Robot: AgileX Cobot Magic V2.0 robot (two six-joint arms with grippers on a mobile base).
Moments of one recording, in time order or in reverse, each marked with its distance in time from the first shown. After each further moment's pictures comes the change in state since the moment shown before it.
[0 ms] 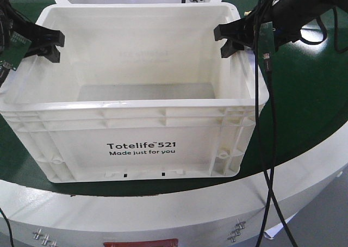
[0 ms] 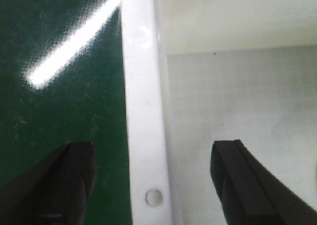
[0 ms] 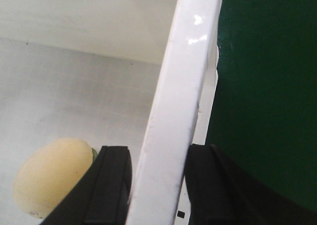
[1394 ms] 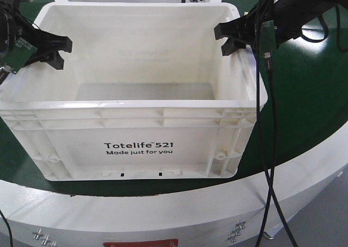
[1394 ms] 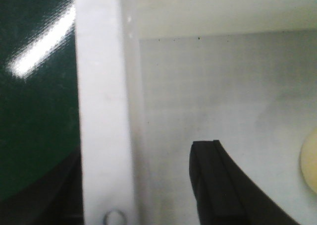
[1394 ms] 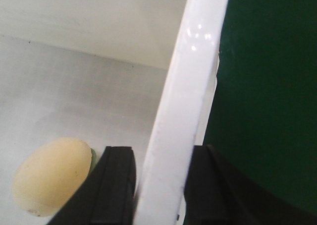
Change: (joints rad) left arm 0.000 0.001 0.011 -0.086 -0.016 0.049; right arm 0.001 -0.028 0.001 -0.001 -0.005 -0.019
